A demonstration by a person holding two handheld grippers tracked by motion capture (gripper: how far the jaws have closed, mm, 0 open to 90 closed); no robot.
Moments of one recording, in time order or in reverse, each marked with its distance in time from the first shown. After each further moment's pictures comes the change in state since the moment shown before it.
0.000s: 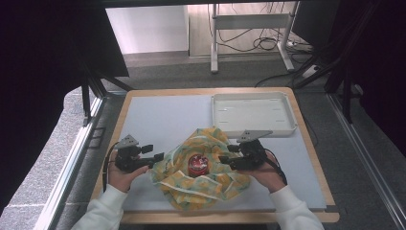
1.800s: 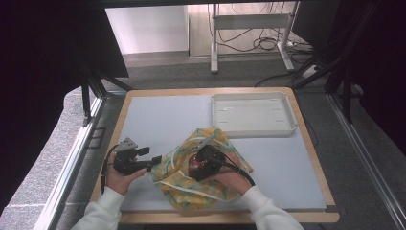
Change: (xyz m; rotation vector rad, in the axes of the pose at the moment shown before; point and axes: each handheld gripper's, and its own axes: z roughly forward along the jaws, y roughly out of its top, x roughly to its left) left arm 0.003 -0.009 0.000 0.027 0.036 0.015; right arm 0.052 0.019 0.103 0.314 -0.003 -0.105
